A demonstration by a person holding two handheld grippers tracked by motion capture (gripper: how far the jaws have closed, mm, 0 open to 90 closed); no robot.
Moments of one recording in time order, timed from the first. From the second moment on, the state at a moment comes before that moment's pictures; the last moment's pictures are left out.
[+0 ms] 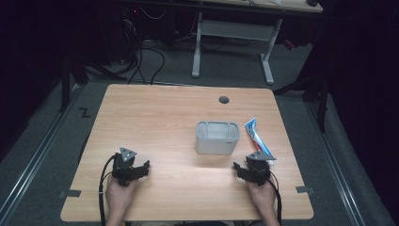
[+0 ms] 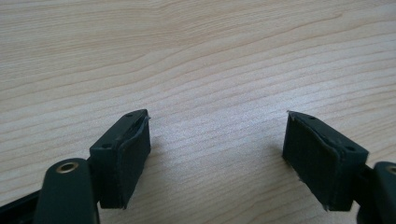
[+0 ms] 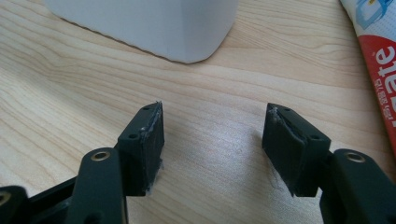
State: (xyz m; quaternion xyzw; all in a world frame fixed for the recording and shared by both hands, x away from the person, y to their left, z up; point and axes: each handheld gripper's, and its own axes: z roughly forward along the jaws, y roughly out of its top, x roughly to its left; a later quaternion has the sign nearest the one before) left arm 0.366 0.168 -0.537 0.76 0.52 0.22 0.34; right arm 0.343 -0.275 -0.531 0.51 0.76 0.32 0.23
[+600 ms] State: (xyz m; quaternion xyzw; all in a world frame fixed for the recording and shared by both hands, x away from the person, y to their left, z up) left arm 0.366 0.169 -0.537 0.76 0.52 0.22 0.34; right arm 0.344 -0.274 -0.531 0.51 0.77 0.32 0.23
